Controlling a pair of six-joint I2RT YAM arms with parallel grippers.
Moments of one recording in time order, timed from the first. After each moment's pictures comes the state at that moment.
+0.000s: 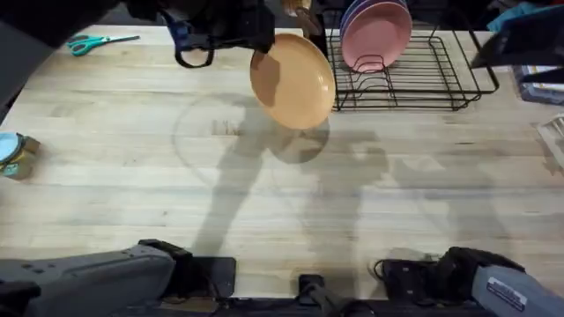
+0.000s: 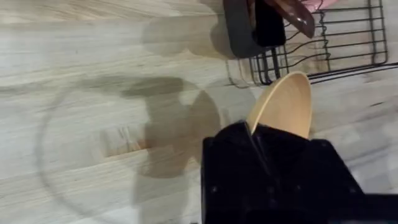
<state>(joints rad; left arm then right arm) -0.30 1.43 1.48 -0.93 0.17 -0.31 -0.20 1.06 1.51 -1.34 -0.38 0.03</state>
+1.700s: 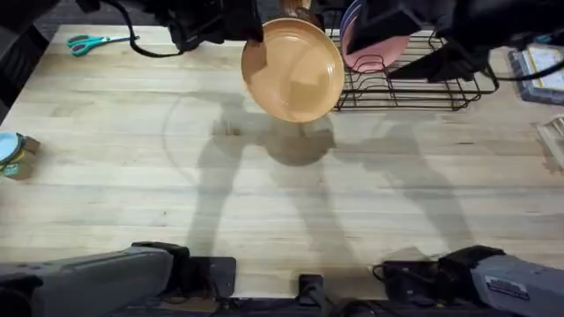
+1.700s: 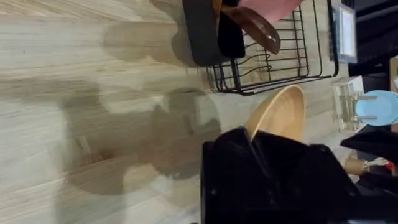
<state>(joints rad) -0.11 1.43 1.48 -0.93 0.54 -0.31 0.28 1.32 1.51 -1.10 -0.40 0.50</state>
